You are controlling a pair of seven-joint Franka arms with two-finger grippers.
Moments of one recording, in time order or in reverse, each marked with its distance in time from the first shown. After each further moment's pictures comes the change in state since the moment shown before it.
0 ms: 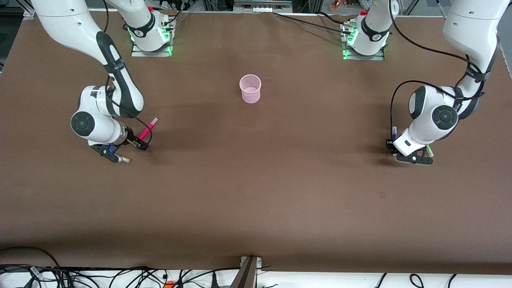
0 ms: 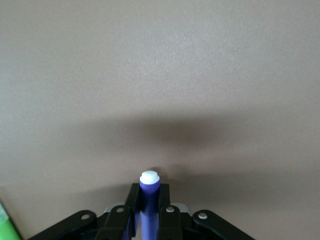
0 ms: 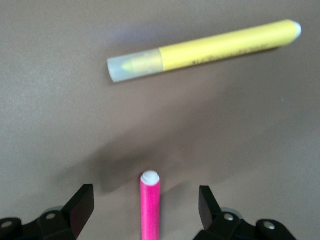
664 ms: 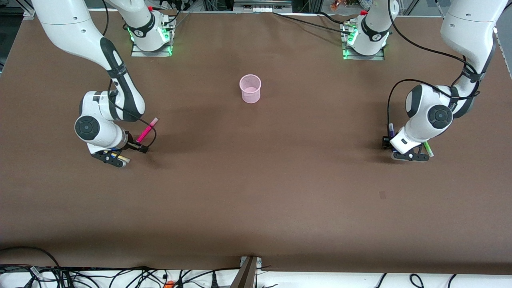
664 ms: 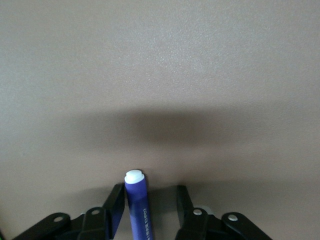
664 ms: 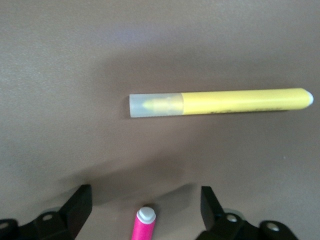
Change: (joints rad) left arm -0.004 0.015 0.009 -0.050 -0.001 0.044 -0.050; right arm -0.001 0.065 -0.004 0.063 -0.096 0.027 -0.106
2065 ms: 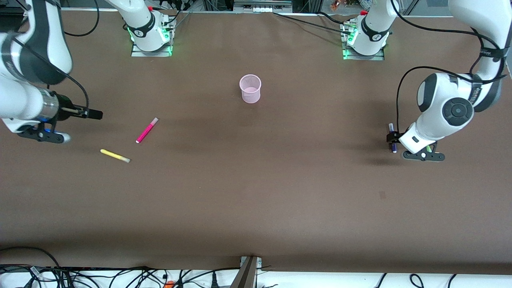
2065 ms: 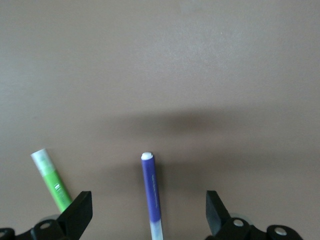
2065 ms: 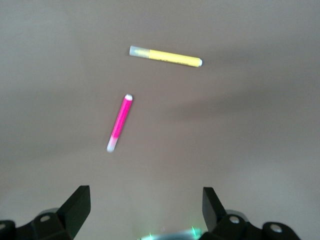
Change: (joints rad) left arm -0.057 -0.159 0.003 0.038 -0.017 -0.199 -0.013; right arm -0.075 -0.326 -0.008 0.217 -0.001 -0.668 -0.295
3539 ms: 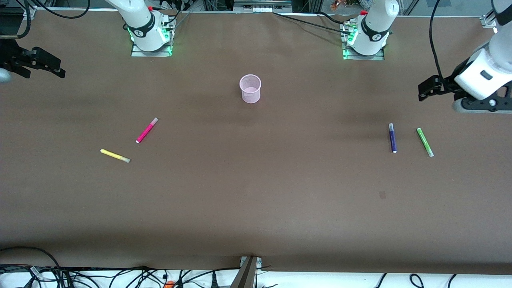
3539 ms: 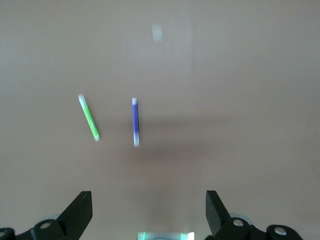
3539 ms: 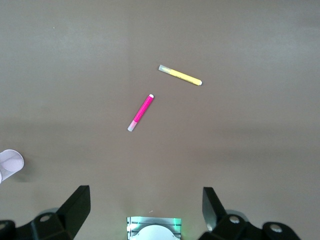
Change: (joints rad) left arm -0.092 -0.249 -0.013 0.556 -0.190 -0.951 -0.022; right arm -0.003 -0.283 0.009 0.191 0.000 -0.272 -0.196
